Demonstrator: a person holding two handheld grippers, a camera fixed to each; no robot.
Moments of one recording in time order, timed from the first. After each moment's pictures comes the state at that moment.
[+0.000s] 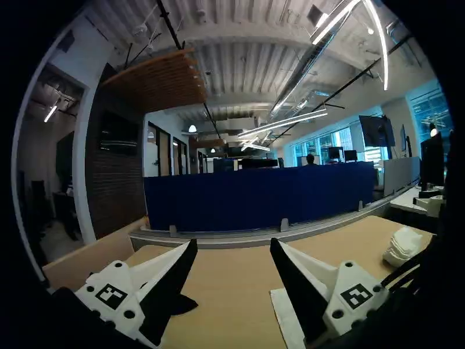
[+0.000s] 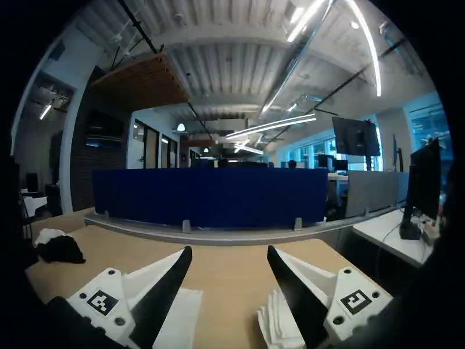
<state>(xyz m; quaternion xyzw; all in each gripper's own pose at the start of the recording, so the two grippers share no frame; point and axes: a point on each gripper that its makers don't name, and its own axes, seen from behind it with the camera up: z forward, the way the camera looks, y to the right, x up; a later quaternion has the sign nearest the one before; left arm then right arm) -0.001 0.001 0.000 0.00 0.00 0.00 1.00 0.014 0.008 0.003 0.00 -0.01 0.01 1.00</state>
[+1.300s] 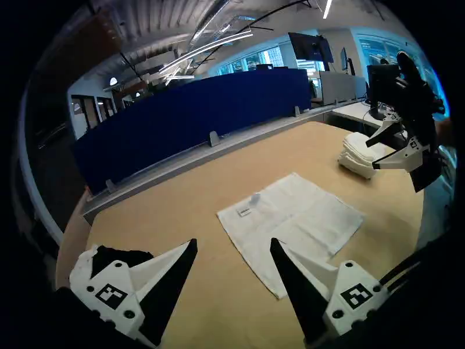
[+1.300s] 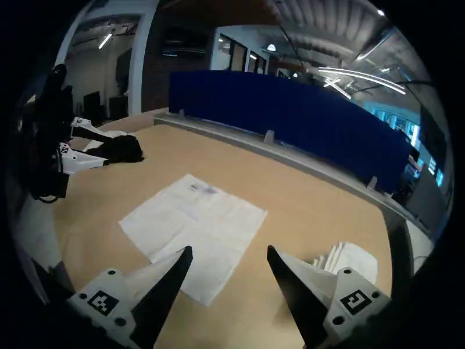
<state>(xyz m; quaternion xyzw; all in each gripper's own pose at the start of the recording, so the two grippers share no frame) -0.145 0.096 -0.024 -0.20 -0.22 0.12 0.95 -0.123 -0.077 -0.033 0.23 -0.26 -0.13 0.93</state>
